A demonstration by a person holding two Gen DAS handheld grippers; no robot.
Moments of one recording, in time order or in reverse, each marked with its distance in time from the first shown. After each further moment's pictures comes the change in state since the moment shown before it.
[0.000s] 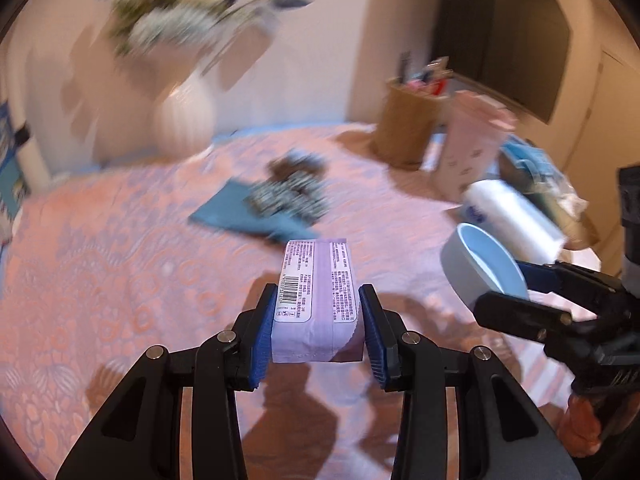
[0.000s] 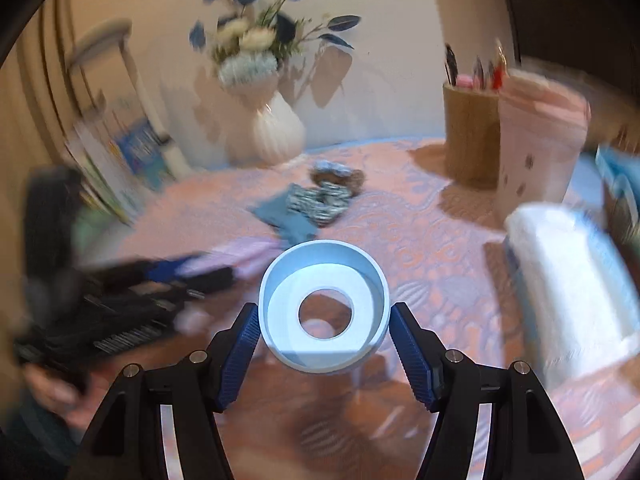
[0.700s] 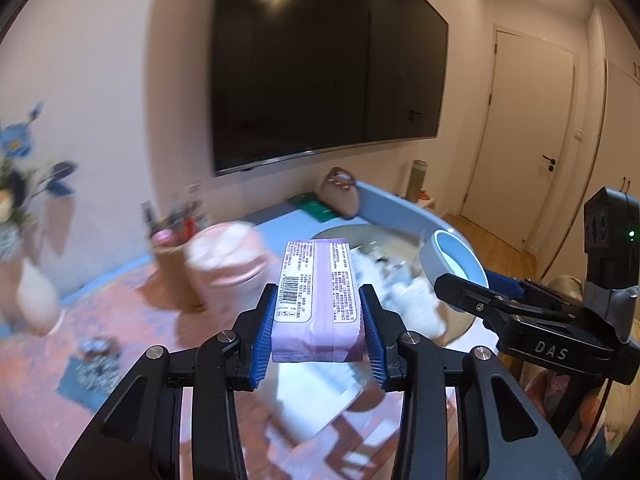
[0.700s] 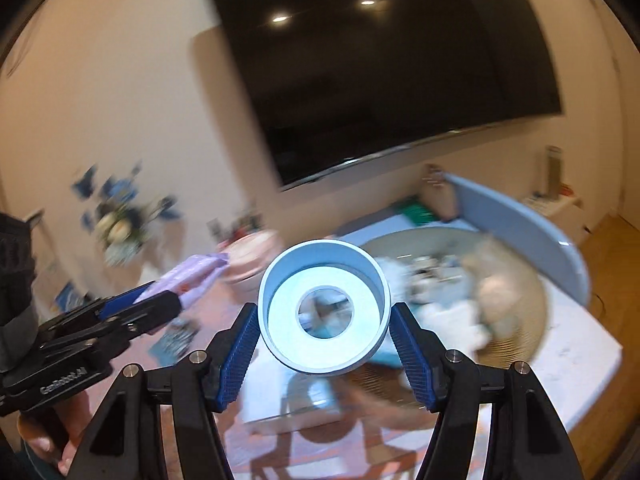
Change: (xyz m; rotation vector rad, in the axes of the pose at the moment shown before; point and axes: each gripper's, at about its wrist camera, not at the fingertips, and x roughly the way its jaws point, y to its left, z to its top) left arm -0.013 -0.235 0.116 0.242 -0.150 -0.254; right arm -0.199 -0.161 0.022 0.266 -0.358 -0.366
